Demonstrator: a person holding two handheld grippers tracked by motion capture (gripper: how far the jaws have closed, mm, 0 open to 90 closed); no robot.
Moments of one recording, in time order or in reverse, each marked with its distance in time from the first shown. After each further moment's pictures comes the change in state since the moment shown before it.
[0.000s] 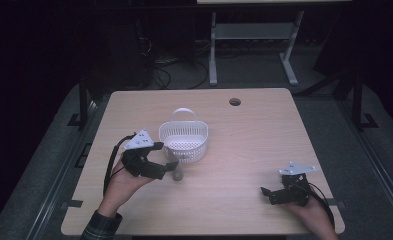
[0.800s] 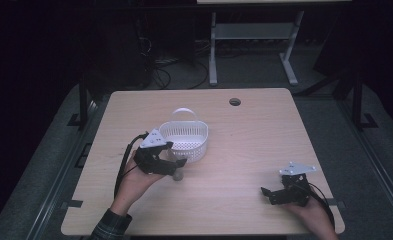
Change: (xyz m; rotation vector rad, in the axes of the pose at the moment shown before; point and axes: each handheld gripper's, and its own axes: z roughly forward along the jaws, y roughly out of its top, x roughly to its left) left arm -0.004 0.005 0.024 0.025 0.038 0.012; right arm 0.000 0.000 0.000 0.001 0.001 0.000
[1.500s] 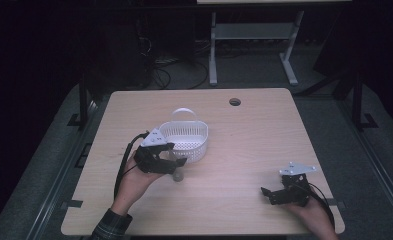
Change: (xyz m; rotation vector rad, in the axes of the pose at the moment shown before) left arm -0.001 0.005 0.000 0.025 -0.022 -0.003; right arm 0.000 0.000 0.000 0.000 0.000 0.000
